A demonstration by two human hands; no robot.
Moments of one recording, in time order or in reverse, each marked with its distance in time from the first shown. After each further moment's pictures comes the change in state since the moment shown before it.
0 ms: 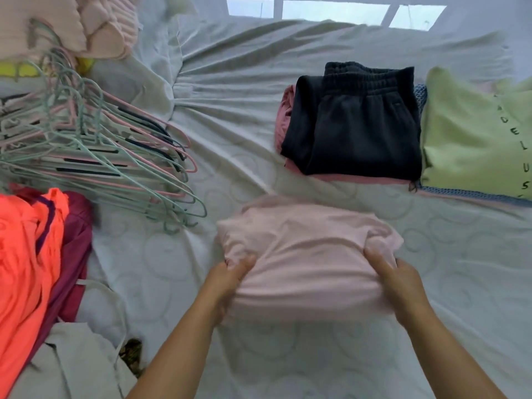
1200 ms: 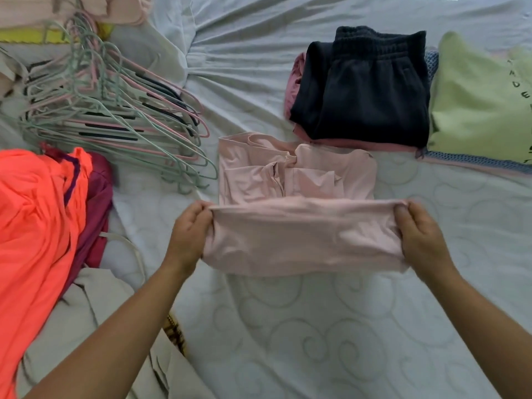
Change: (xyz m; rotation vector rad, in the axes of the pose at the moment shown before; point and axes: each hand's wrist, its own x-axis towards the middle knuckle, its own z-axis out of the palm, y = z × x) left_hand -0.034 0.002 -0.054 0.097 0.180 0.605; right_hand -0.019 -0.004 -0.024 -0.091 -0.031 -0.574
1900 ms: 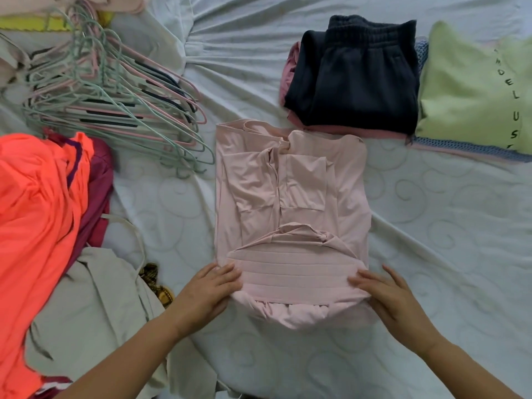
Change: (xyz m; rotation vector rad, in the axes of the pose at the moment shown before) left_hand -0.083 -0.115 -0.019 0.973 -0.599 0.750; right_hand -0.109 0.085 -0.017 -0.477 -0.499 -0.381
